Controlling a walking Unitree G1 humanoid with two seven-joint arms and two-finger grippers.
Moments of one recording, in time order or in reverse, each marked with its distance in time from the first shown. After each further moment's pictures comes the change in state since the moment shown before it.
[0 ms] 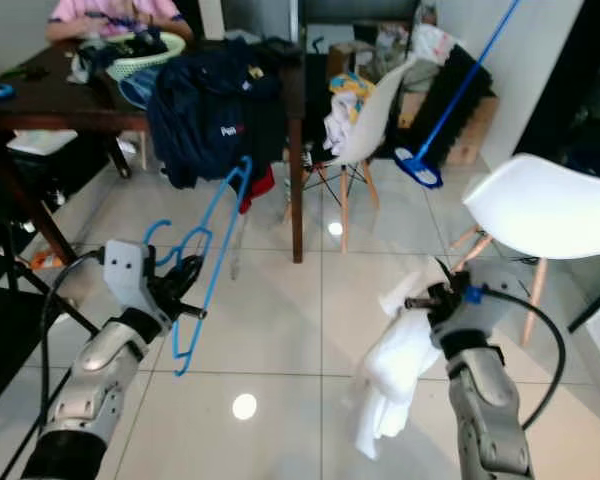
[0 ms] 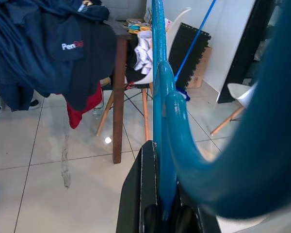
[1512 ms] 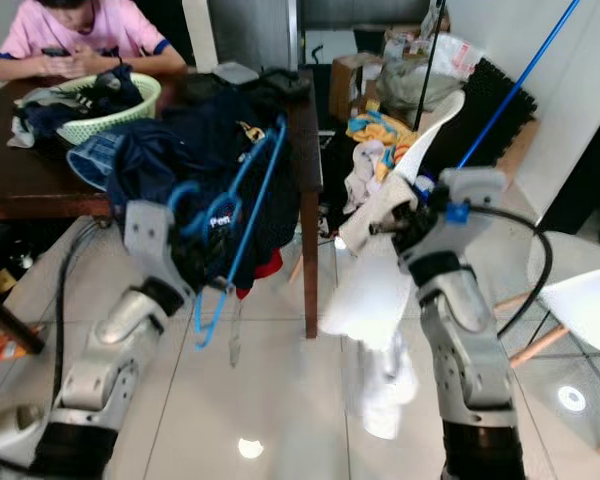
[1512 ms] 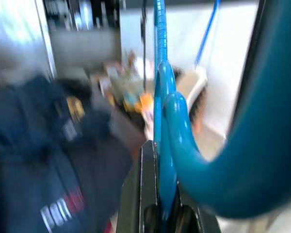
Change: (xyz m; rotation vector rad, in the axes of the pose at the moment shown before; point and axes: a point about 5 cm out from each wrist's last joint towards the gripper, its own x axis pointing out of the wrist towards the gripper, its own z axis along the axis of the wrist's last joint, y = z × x) left arm 0.027 -0.046 0.093 0.082 -0.218 -0.139; right arm 0.046 0.041 0.094 0.069 -0.241 0.149
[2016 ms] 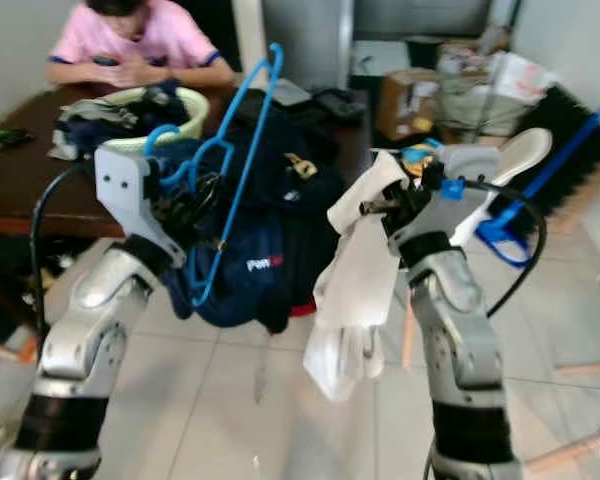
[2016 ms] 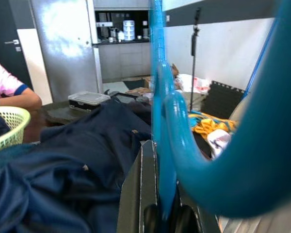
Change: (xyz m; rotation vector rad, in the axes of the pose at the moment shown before) left arm 0.009 0.001 0.021 -0.028 -0.051 0.013; right arm 0.006 0.008 -0.001 0.049 0.021 0.011
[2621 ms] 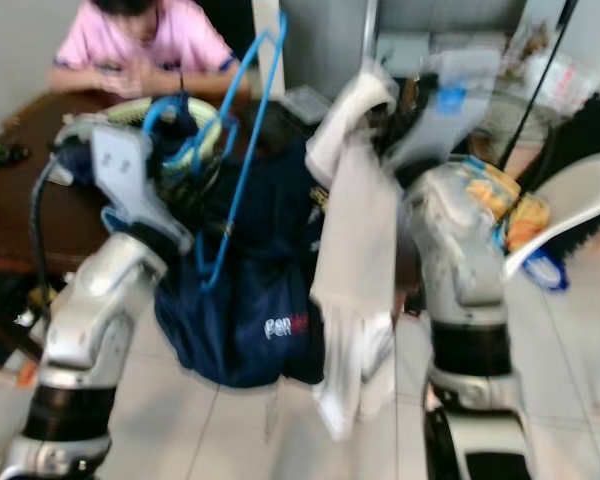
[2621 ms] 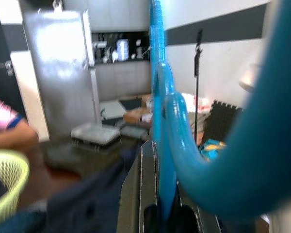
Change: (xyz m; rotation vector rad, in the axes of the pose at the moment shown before) left arm 0.013 -0.013 0.028 0.040 -0.085 -0.042; right arm 0.068 0.014 0.088 -0.083 -0.242 0.125
